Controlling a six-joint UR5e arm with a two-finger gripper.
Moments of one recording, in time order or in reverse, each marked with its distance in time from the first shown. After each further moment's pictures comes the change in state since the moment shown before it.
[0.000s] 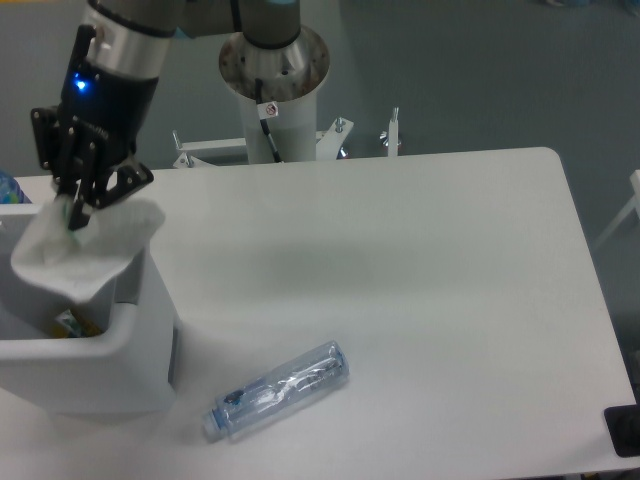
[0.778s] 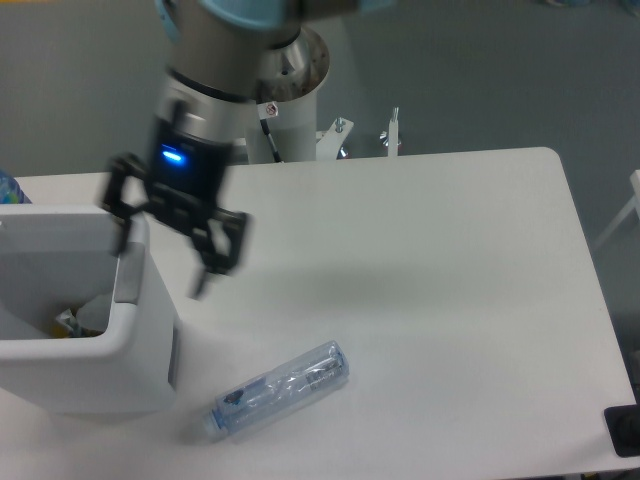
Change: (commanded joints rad) arm 0.251 -0.178 0.035 0.135 0.025 0.014
